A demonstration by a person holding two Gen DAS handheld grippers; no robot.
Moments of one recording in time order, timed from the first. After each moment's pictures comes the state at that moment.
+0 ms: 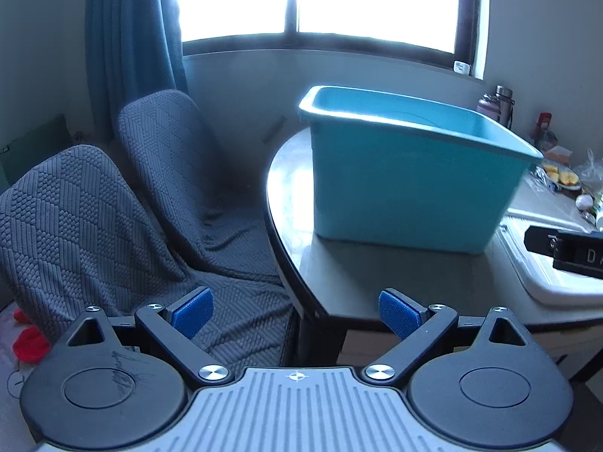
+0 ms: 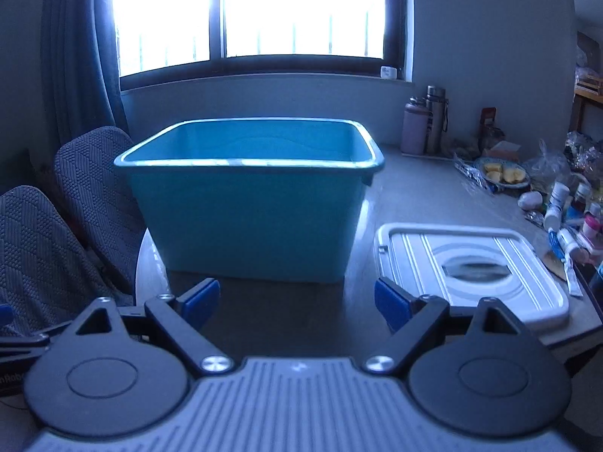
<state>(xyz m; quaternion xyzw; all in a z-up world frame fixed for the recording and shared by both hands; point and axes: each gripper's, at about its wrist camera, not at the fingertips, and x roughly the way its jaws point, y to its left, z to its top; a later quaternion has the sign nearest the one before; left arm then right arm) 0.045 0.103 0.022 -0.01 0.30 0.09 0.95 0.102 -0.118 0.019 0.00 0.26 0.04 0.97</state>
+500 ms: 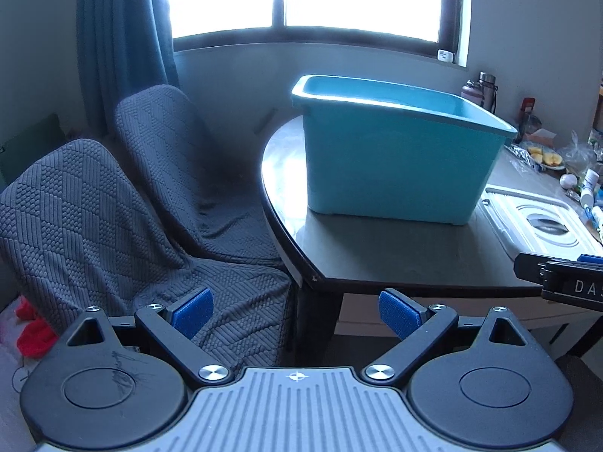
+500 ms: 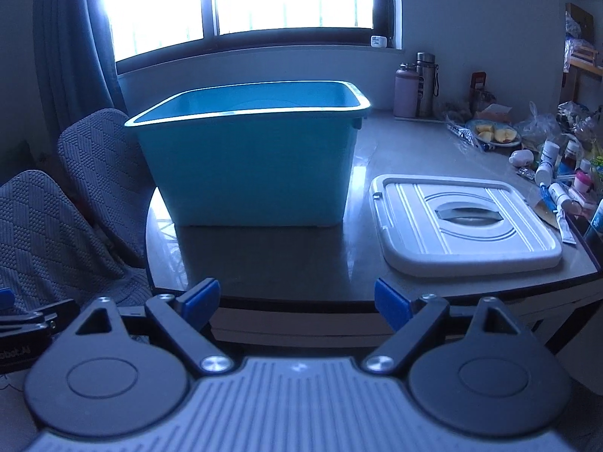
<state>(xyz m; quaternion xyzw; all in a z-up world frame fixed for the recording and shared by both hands) 0.007 0.104 0.016 0.00 0.31 0.06 0.95 0.066 -0.122 0.002 0.02 0.29 0.04 0.96</state>
